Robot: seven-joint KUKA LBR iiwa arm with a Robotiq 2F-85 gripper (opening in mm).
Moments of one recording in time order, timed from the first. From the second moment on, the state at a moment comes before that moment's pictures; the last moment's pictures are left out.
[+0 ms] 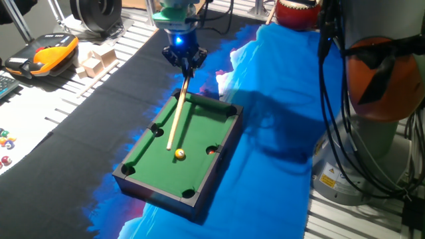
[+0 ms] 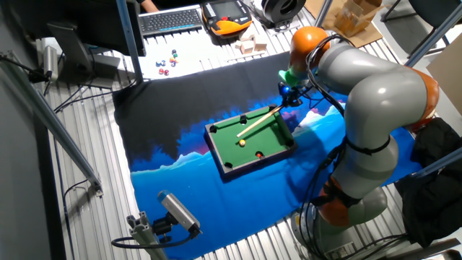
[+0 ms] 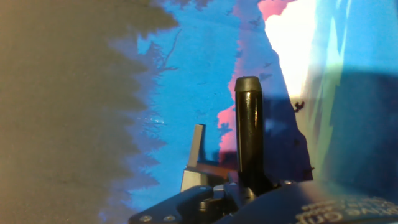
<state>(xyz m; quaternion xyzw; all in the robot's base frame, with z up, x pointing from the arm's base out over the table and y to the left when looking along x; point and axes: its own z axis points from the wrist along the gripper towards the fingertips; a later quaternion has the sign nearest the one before) 0.504 -0.046 0.149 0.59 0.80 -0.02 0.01</state>
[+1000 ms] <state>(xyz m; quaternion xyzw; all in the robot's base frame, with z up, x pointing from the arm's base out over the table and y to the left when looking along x) 0.520 -0.063 0.146 0.57 0.82 -0.04 0.02</state>
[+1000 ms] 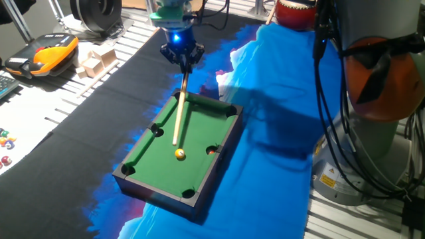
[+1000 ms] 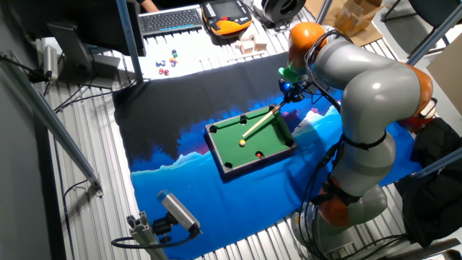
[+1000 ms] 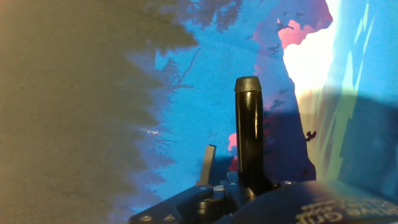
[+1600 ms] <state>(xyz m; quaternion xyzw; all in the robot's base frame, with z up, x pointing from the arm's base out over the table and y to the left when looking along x) 0.528 -0.063 0.141 0.55 0.84 -0.05 0.02</state>
